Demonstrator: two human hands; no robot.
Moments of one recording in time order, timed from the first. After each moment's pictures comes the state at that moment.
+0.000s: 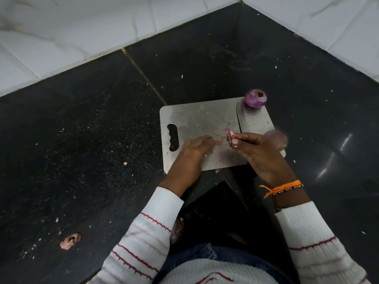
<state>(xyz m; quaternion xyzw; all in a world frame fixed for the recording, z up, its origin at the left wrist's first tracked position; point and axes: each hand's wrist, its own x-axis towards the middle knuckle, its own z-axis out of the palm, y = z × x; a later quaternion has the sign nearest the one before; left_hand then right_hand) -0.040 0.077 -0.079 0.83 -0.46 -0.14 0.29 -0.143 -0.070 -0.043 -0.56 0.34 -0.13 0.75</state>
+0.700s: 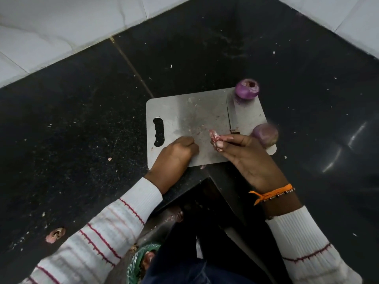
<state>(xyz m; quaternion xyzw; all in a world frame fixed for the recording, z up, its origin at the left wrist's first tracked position) -0.042 0.070 -0.085 0.83 -0.53 -0.04 0.16 -0.155 -0.072 -0.035 -0.45 0.33 -0.08 0.83</state>
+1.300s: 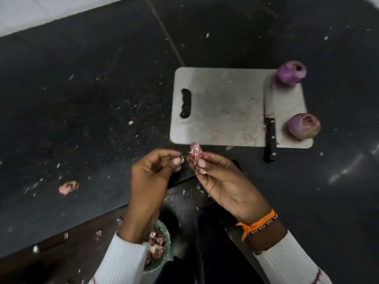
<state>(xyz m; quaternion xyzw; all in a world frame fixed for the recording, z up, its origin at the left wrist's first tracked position) -0.116 0.155 -0.045 0.72 0.02 -0.17 0.68 -0.163 0.027 -0.049 -0.25 0.28 0.07 0.92</state>
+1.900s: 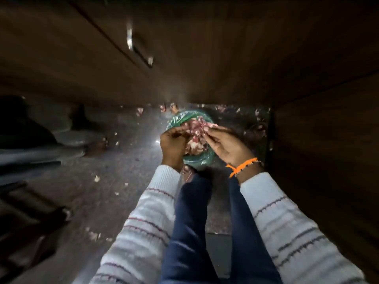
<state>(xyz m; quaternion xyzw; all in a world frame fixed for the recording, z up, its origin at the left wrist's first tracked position) -0.293 0.433 -0.320 0.65 0.41 -0.12 0.63 -0.273 0.311 -0.308 -0.34 0.42 0.32 0.78</state>
